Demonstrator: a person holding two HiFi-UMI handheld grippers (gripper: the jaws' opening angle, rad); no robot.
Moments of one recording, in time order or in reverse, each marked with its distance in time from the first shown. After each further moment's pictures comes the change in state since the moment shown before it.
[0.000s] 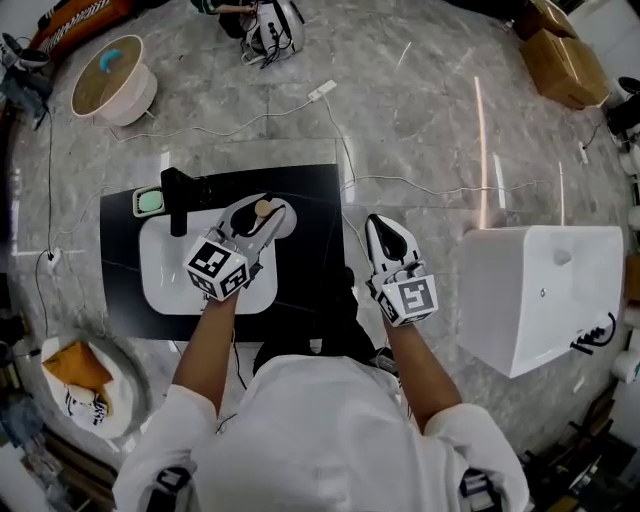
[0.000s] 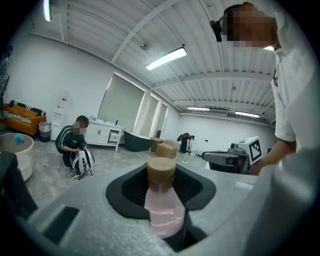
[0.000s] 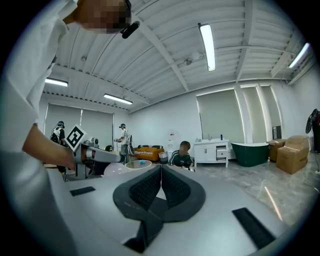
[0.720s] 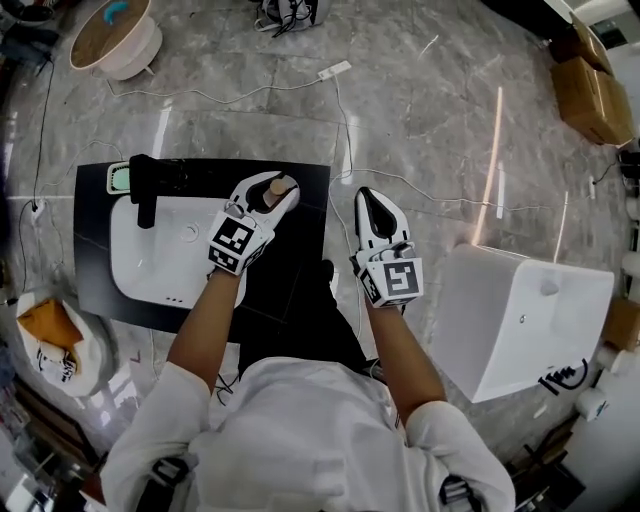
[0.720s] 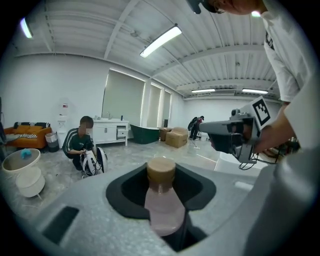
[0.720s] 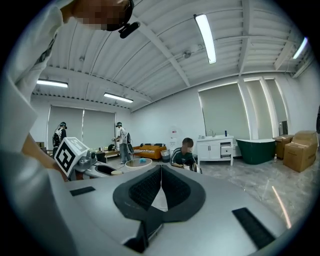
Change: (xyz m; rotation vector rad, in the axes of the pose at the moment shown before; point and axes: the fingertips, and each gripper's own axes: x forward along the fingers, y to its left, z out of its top) left arm 0.118 0.043 -0.068 0.133 0.118 0.118; right arm 0.090 -0.075 -0.030 0.015 0.015 0.046
